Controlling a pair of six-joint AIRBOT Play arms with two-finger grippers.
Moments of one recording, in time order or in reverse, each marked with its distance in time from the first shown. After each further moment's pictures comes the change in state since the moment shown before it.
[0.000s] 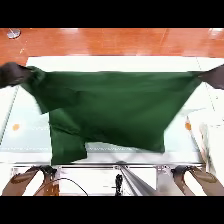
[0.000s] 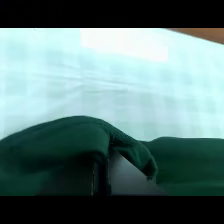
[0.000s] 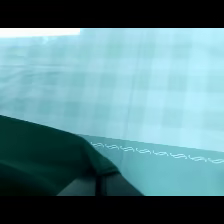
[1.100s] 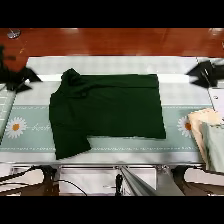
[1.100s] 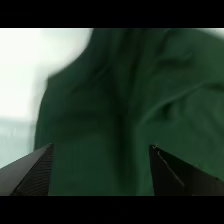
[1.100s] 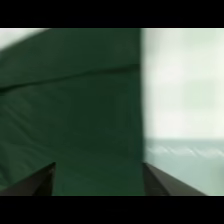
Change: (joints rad) left arm 0.194 -0.574 0.212 0.154 -0.279 -0.053; right arm -0.307 -0.593 0.106 0.197 0.119 -0.094
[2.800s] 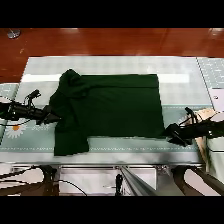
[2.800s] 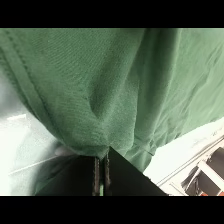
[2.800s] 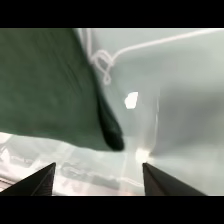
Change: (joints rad) left arm 0.043 -0.047 -0.485 -0.283 -0.003 0.422; right arm 0.105 0.326 -0.878 -0.143 -0.143 -0.008
